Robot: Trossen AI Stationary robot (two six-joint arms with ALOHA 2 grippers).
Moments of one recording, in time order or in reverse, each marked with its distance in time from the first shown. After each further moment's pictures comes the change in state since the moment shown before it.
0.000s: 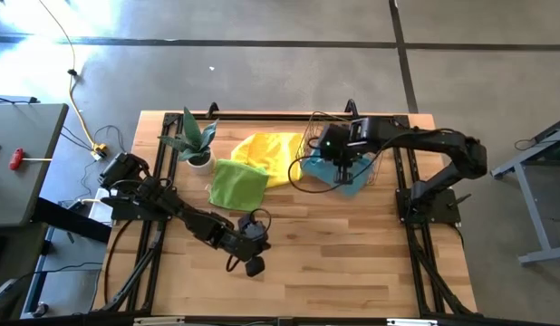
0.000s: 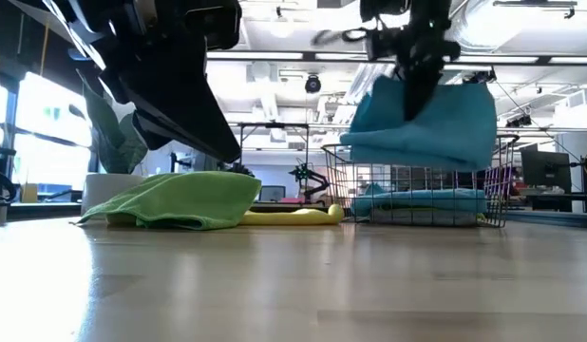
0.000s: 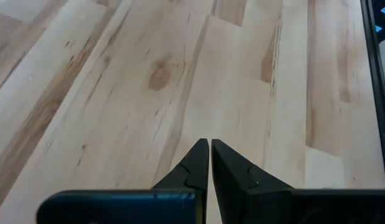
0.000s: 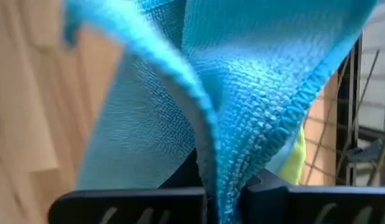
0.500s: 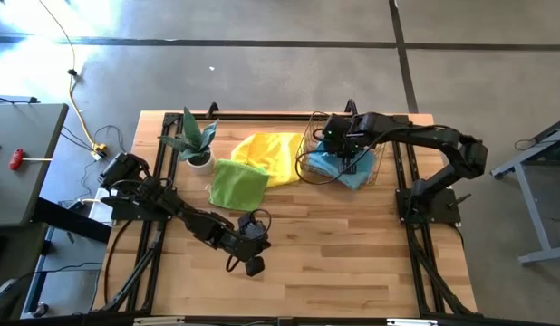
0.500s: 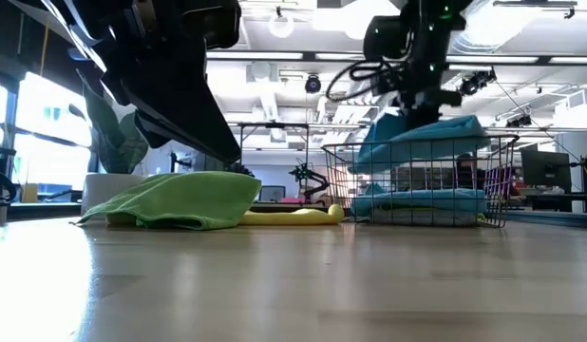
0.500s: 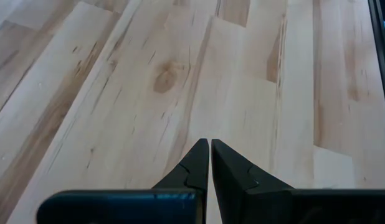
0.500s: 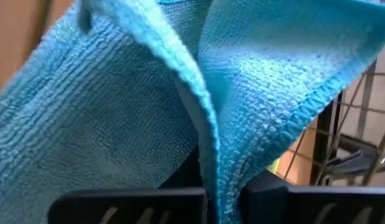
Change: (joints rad) left arm 0.000 0.000 0.000 -0.008 -0.022 0.027; right arm -0.167 0.004 -0.164 0.164 0.026 -0.239
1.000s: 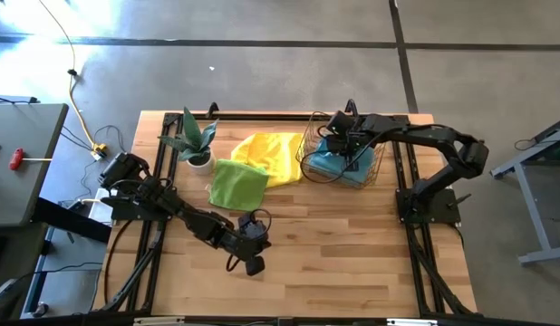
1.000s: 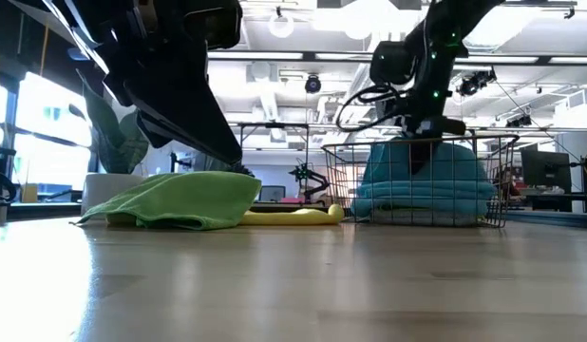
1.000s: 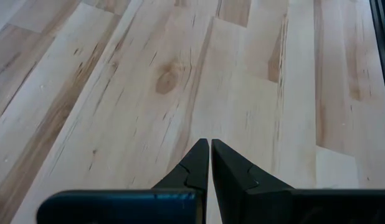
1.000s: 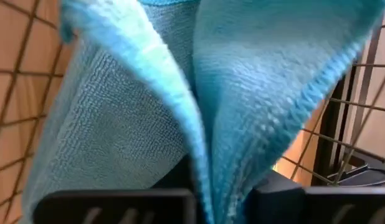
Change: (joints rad) left arm 0.007 0.000 0.000 0.000 0.000 0.009; right arm -0.107 0.000 -0.150 0.199 -0.027 -0.175
